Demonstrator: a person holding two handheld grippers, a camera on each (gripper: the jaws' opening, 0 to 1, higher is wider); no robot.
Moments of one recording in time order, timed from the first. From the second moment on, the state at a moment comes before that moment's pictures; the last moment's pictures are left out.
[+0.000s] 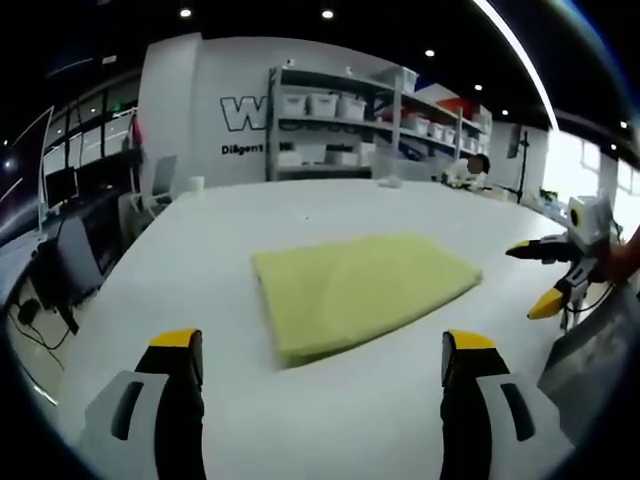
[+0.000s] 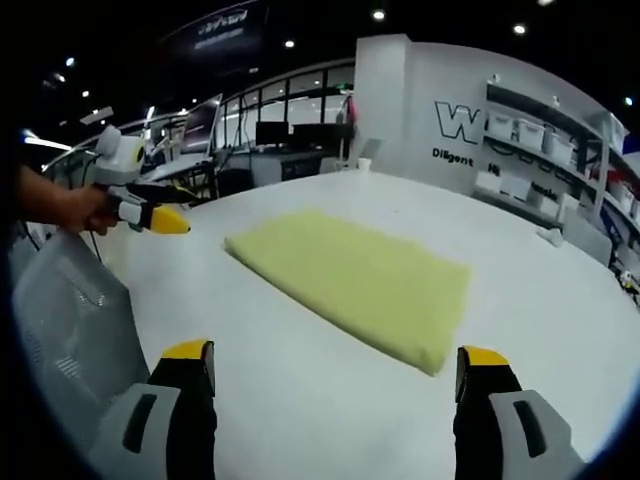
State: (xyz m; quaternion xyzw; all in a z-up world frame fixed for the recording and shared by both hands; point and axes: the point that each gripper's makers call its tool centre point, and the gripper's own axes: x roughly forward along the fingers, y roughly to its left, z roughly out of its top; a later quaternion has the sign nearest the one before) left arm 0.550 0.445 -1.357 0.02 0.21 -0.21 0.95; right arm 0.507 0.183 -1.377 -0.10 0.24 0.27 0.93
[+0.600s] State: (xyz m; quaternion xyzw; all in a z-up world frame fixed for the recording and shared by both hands) left arm 0.548 0.439 -1.357 0.03 0.21 -0.23 0.95; right arm 0.508 0.182 -1.373 -0.10 0.23 0.27 0.93
